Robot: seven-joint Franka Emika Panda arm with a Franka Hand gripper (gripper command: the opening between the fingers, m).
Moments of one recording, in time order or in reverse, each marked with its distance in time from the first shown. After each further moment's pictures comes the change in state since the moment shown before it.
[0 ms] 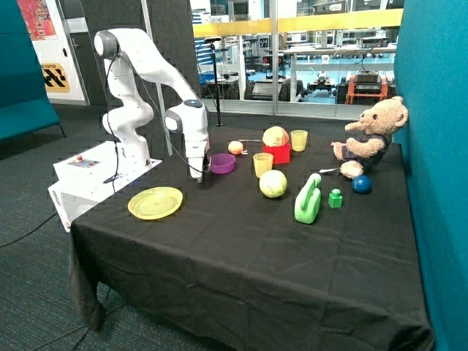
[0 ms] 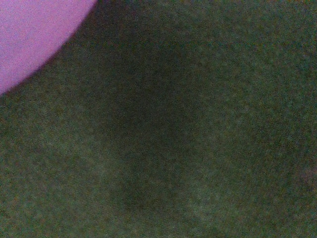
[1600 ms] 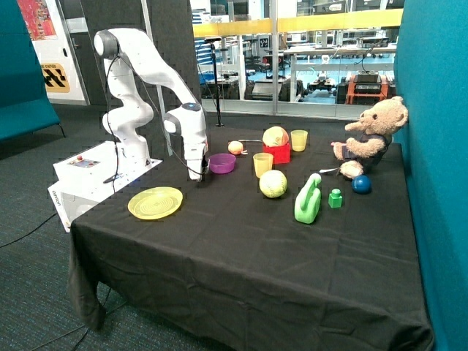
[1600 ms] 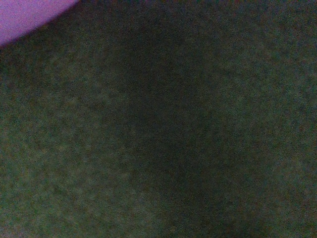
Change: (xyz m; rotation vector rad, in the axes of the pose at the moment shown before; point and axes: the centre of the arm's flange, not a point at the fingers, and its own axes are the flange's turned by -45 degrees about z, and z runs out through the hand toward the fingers) arm -0.008 -0.018 0.014 0.004 0.006 0.006
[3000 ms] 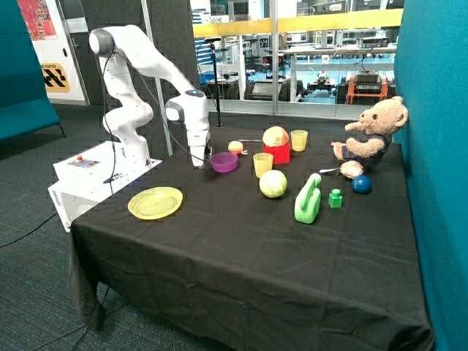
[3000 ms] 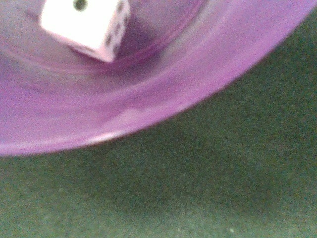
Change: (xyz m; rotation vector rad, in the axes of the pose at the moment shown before) arm 0.013 -0.025 -0.045 -0.008 -0.004 -0.021
